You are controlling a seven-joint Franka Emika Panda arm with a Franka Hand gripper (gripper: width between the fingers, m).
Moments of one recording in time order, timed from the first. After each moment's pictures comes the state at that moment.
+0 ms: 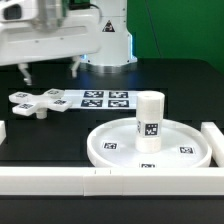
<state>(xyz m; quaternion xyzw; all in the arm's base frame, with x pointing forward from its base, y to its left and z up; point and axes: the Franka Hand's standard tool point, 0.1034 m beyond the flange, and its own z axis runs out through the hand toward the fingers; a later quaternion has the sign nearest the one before) 0.419 -0.149 0.082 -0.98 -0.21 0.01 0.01</state>
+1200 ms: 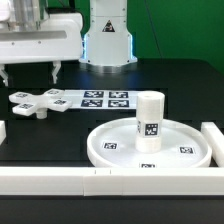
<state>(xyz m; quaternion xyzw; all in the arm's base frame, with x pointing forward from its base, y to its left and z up) 0.418 -0.173 0.054 -1.00 -0.07 0.02 0.01</state>
